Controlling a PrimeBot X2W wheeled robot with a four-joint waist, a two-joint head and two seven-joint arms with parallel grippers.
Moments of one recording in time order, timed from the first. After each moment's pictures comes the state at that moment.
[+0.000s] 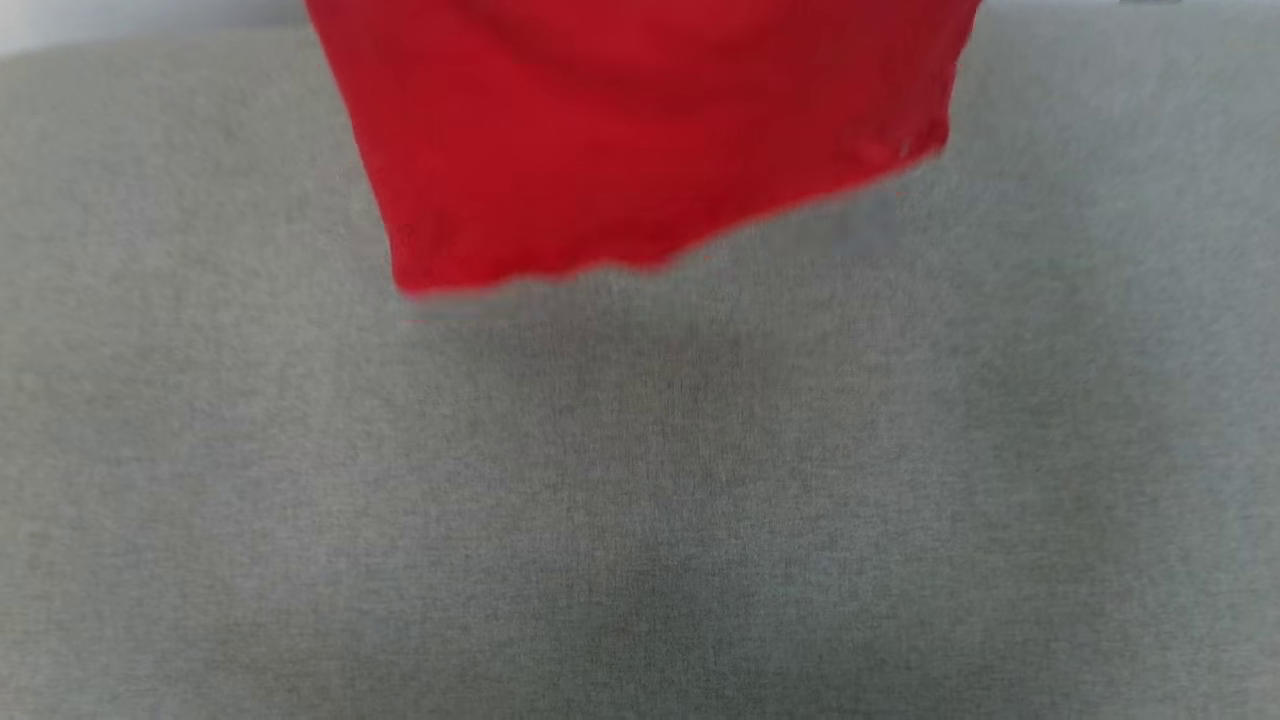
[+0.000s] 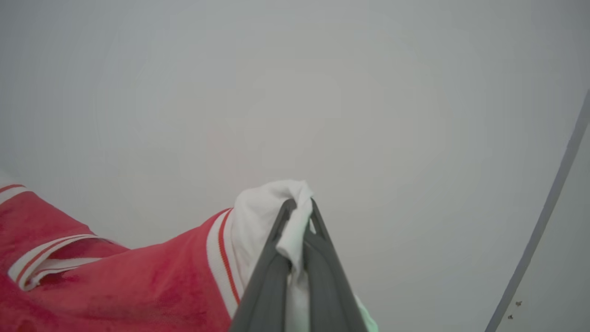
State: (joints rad) left arm -1.48 0.67 -0.59 0.54 -0.88 -0.06 0.35; right arm -1.29 -0.28 0.17 0.47 0.48 0.13 0.31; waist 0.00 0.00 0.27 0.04
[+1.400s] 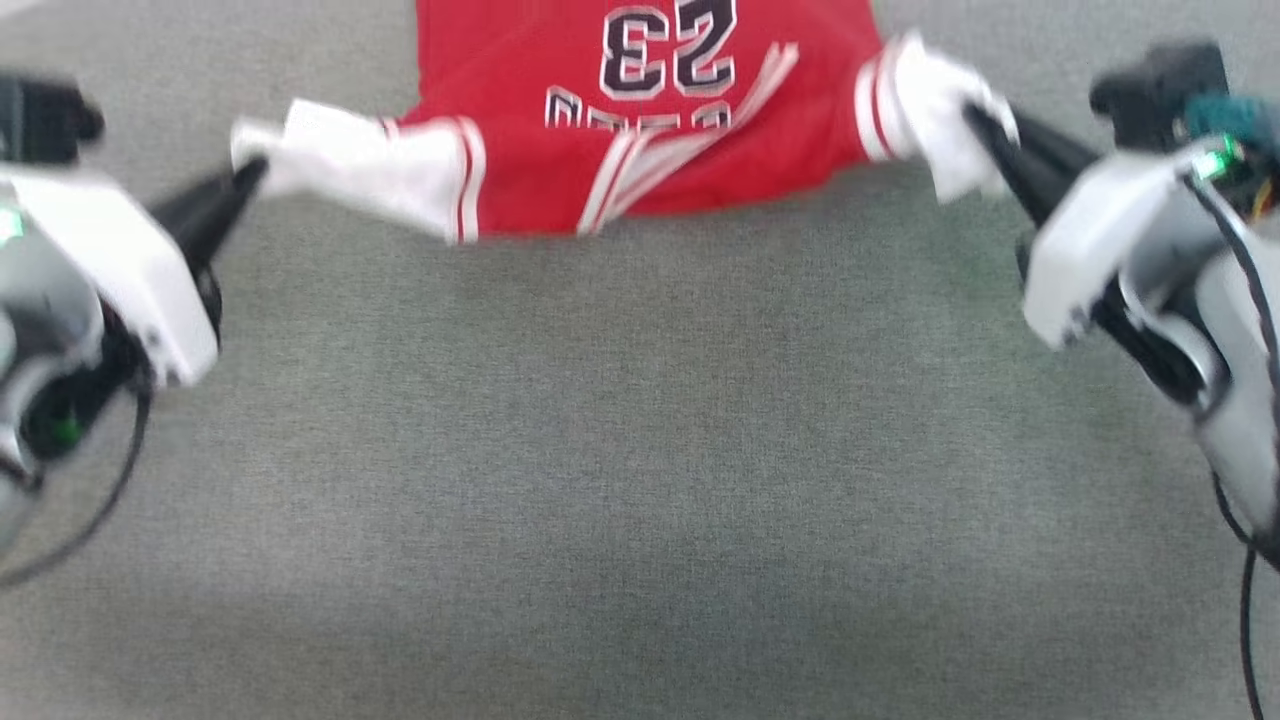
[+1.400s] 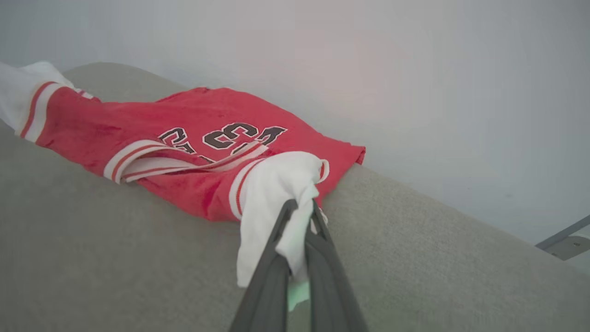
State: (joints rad) left arm -0.93 0.88 -0.88 0.31 -1.23 -0.04 0.14; right arm -0.87 -0.50 0.60 0.44 0.63 0.13 0.12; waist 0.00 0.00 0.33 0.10
